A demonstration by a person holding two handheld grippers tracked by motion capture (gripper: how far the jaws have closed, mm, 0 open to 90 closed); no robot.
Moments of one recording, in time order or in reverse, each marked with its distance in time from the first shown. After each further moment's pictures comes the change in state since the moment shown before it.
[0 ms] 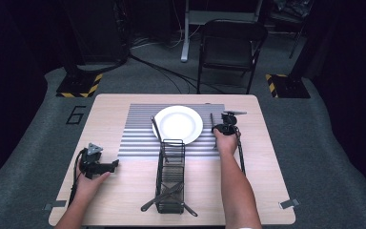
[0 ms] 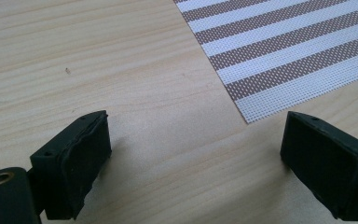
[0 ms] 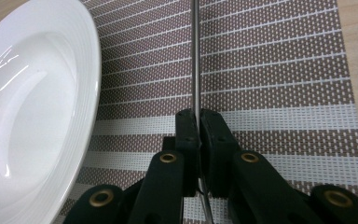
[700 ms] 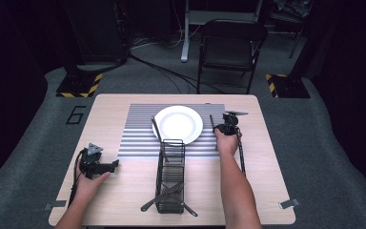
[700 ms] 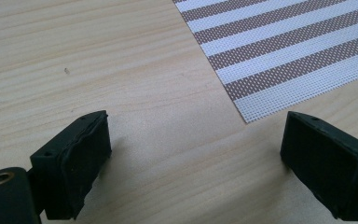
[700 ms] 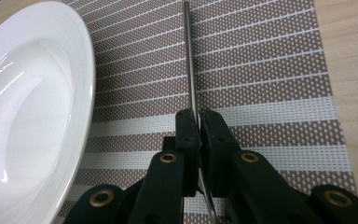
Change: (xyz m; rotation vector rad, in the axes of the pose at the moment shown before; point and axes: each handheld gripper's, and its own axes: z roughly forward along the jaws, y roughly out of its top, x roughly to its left) left arm 0.000 0.000 0.000 0.001 -0.001 0.001; right arm -0.001 -0.001 -0.006 -0.013 -0.029 0.037
